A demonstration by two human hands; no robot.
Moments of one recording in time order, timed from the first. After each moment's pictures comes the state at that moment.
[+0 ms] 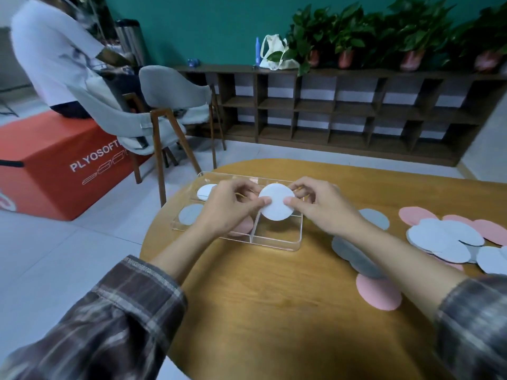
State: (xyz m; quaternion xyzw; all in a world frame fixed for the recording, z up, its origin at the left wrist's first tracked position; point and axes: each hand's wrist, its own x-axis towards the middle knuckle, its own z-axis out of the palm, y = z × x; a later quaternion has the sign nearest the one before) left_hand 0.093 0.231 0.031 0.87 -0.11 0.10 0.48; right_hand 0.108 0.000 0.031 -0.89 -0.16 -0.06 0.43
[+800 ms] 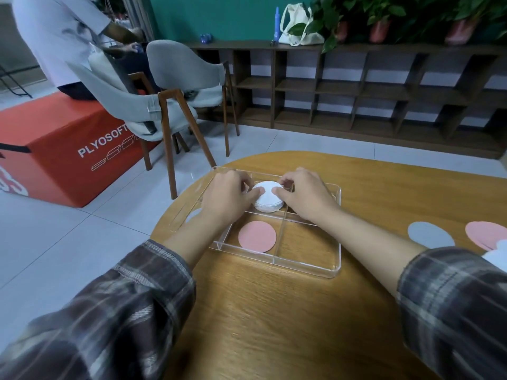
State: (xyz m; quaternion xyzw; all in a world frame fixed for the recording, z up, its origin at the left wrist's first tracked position) left_hand 0.181 0.273 -0.003 0.96 -0.01 0.15 0.24; right_hand 0.215 0.084 -0.013 -0.94 -0.13 -0.05 0.31
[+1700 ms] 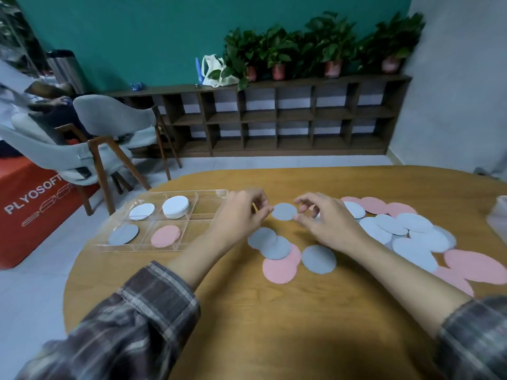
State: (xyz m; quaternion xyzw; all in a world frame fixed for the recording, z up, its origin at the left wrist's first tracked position) left_hand 0.060 0.041 0.051 0.91 -0.26 0.14 0.30; right_hand 0.020 -0.182 0.027 -0.92 -0.09 -0.14 0.36
